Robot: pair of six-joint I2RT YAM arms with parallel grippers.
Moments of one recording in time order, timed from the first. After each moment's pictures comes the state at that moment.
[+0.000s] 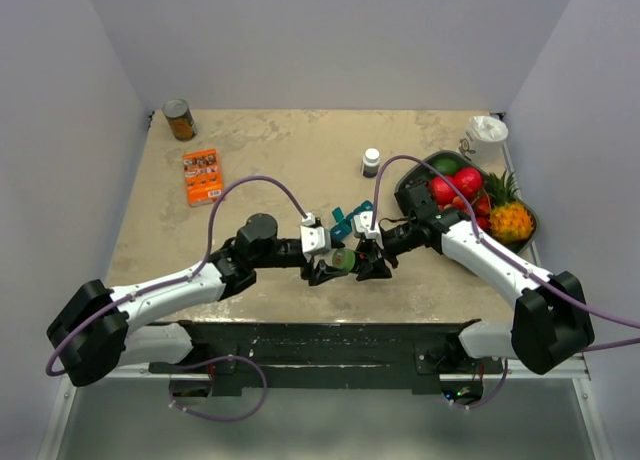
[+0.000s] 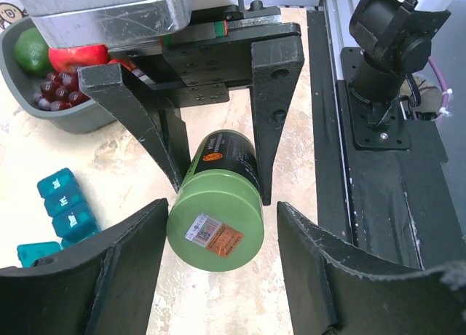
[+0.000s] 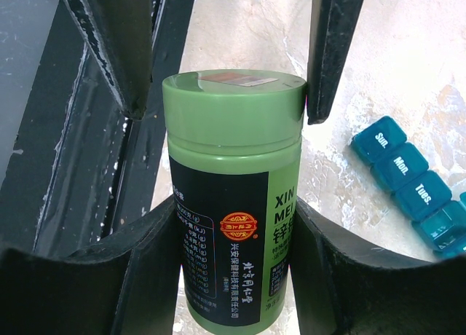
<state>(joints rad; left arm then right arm) -0.85 1.20 0.60 0.42 0.59 0.16 0.47 1.31 0.87 -0.66 -0.99 -0.95</state>
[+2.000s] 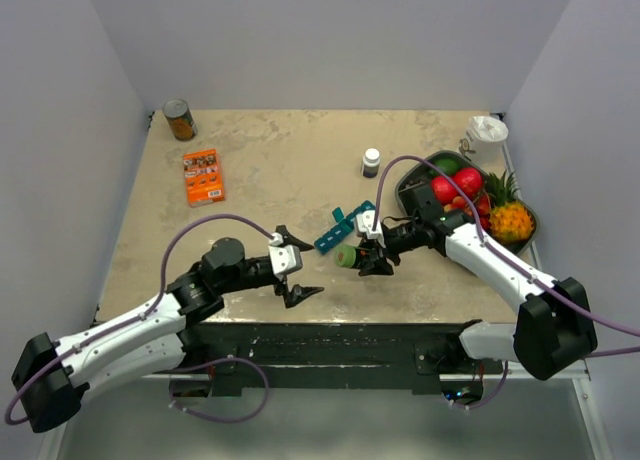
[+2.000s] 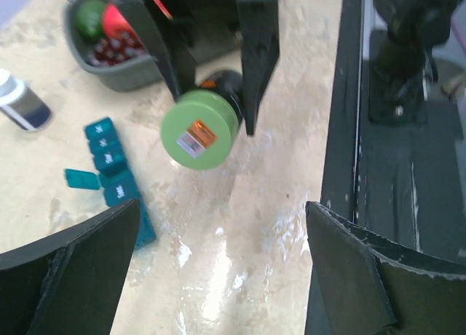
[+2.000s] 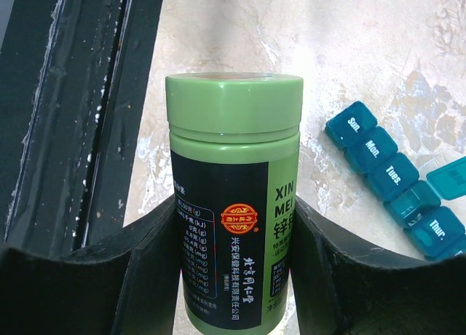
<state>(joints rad) -0.87 0.76 0.45 0.18 0.39 0.16 0.45 1.28 0.86 -0.62 -0.93 -0.95</state>
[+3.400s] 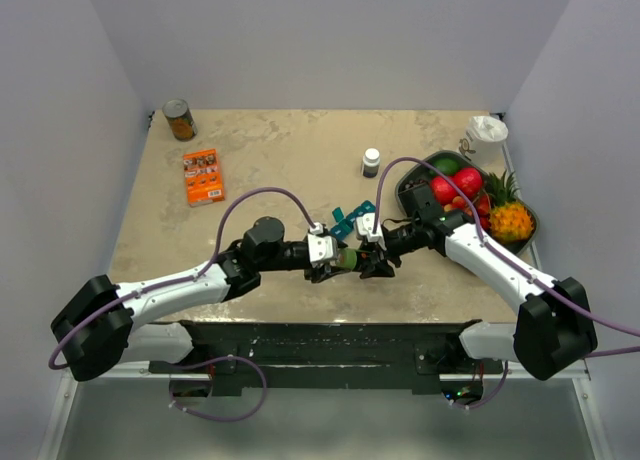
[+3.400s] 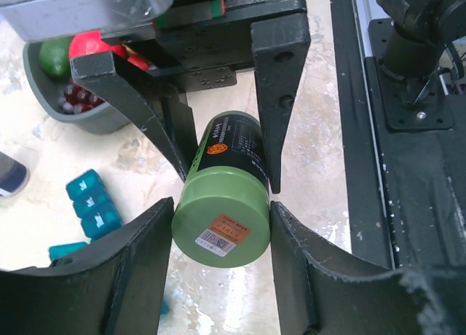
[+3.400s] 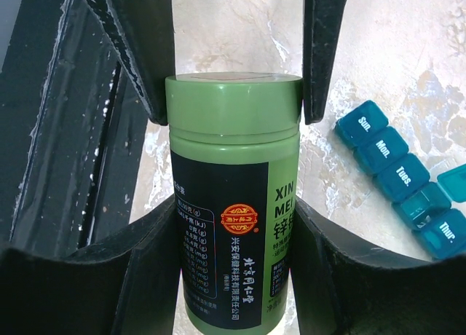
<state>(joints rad) -0.89 1.23 0.60 0.41 0.51 0.29 0.45 1.28 0.86 -0.65 -0.94 -0.99</state>
